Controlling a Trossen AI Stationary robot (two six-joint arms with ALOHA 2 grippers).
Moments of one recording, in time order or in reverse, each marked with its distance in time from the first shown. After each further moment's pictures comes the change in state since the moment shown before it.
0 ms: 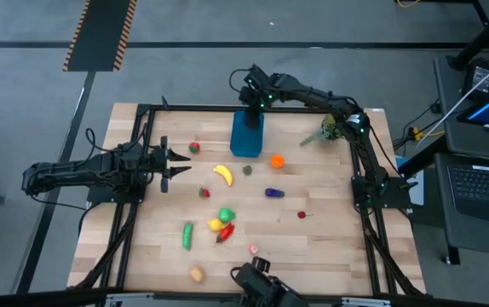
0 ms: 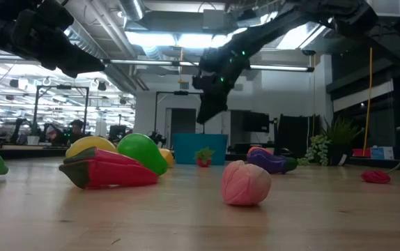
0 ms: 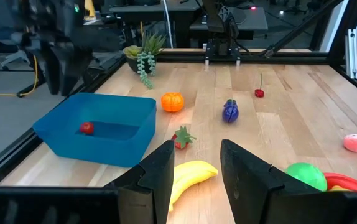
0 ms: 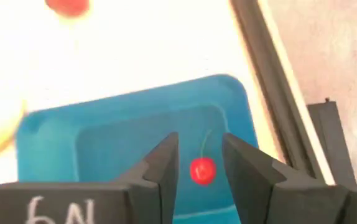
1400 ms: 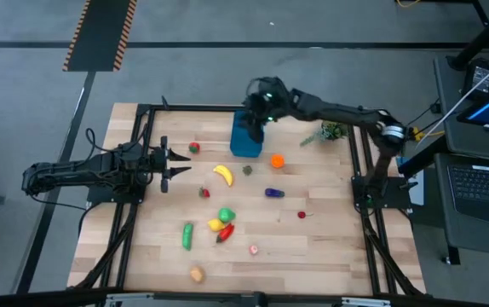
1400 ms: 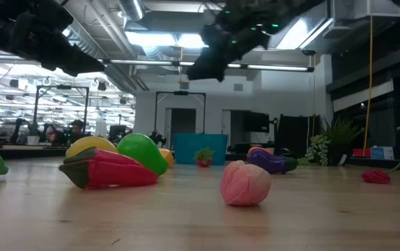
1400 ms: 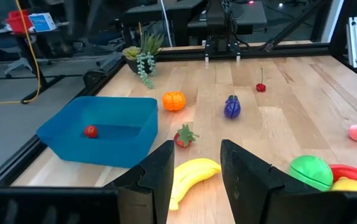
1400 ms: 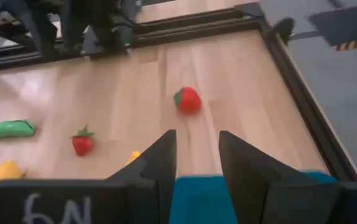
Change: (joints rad) left arm 0.000 0.000 0.000 -0.007 0.001 0.053; right arm 0.131 -0.425 -0.533 0.576 -0.147 0.159
